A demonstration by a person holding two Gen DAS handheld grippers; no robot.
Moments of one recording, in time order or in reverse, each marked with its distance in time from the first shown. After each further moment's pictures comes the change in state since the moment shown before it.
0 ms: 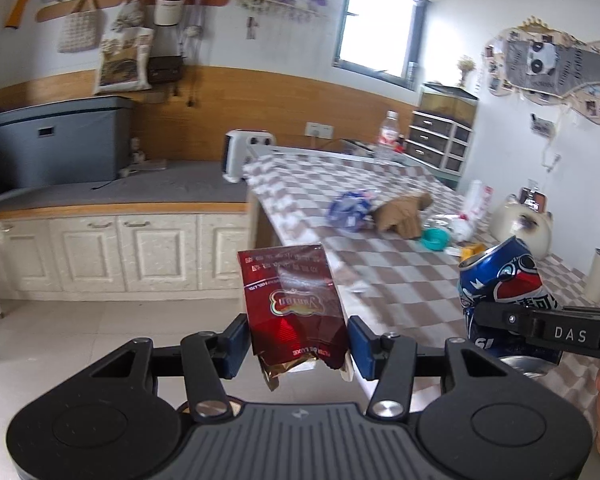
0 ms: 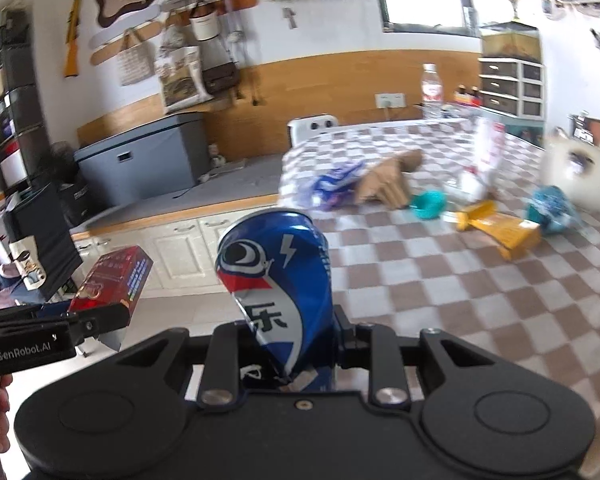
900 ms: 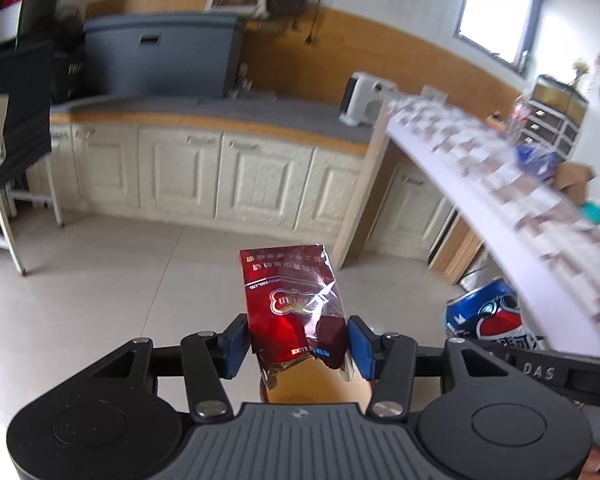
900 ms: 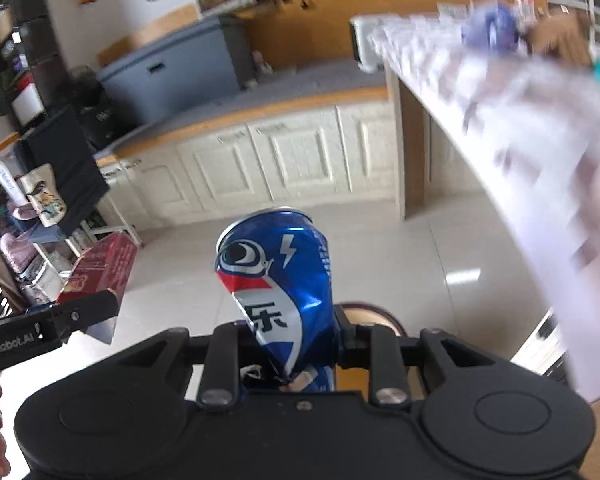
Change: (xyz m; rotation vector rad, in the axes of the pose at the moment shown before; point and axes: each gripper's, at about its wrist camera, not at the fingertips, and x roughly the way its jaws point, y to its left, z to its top) left arm 0.071 0.176 -0.095 -0.195 0.135 0.189; right arm 0.173 0.144 -0.104 0.025 0.245 0.082
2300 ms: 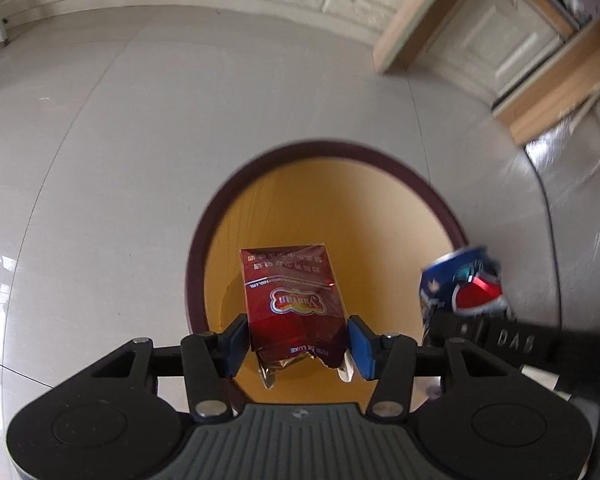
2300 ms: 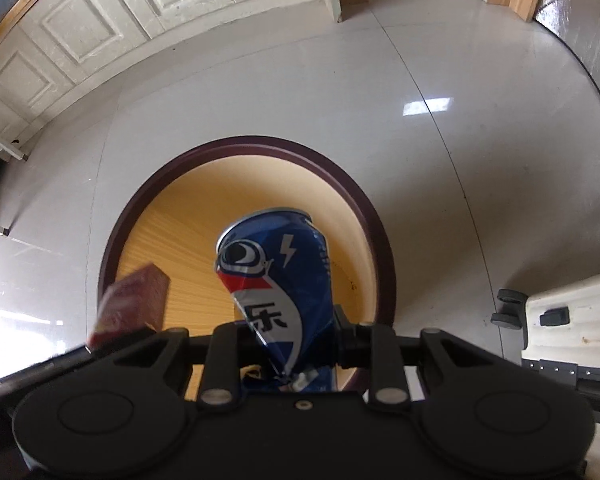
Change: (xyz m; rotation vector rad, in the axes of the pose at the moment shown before) left arm 0.351 0.012 -0.129 -0.100 0.556 0.011; right arm 0.361 -0.127 -0.086 0.175 0.477 -0.147
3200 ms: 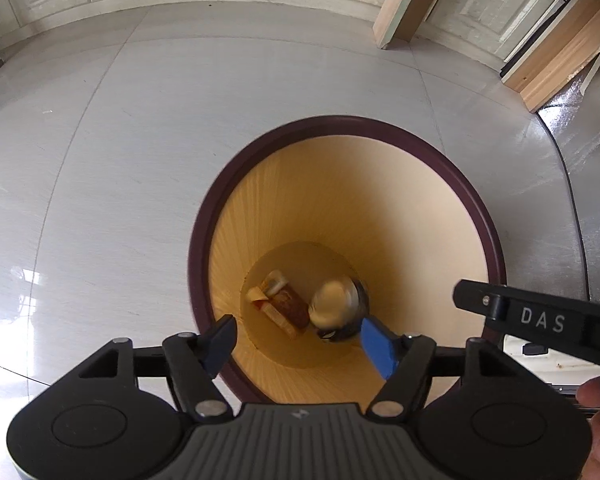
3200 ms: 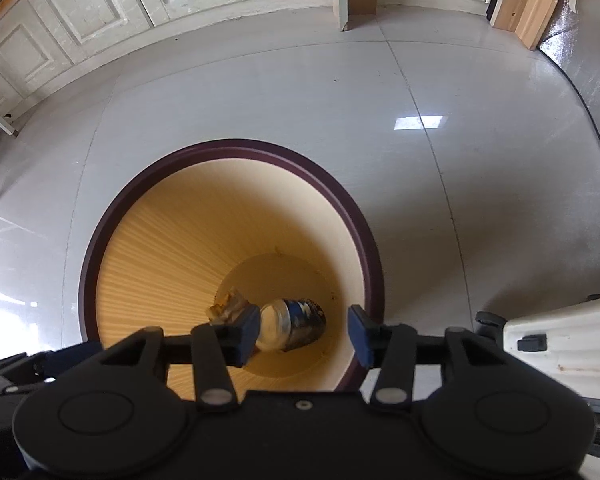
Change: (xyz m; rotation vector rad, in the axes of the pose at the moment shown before) left arm 0.015 -0.014 0.007 0.072 0.031 0.078; right arm -0.003 0.013 0.005 -0.084 -0.014 -0.089
